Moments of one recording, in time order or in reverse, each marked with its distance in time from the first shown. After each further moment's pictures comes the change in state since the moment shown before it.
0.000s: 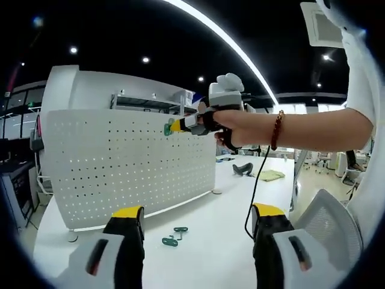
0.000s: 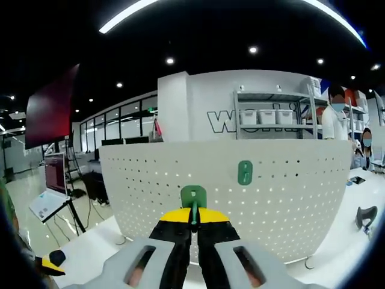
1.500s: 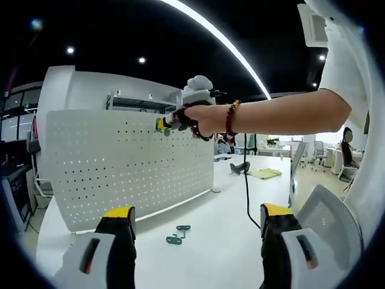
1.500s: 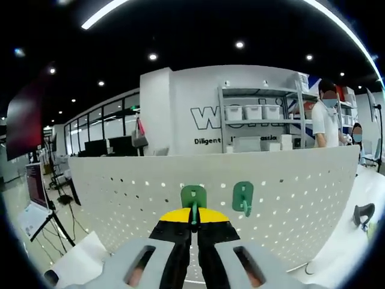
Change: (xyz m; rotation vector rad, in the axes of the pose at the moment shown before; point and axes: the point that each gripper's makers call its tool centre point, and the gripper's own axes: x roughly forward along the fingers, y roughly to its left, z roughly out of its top) left arm -0.008 0.016 -0.002 0.020 0.016 -0.023; right arm 0.067 -0.026 0.020 0.044 0.031 -0.118
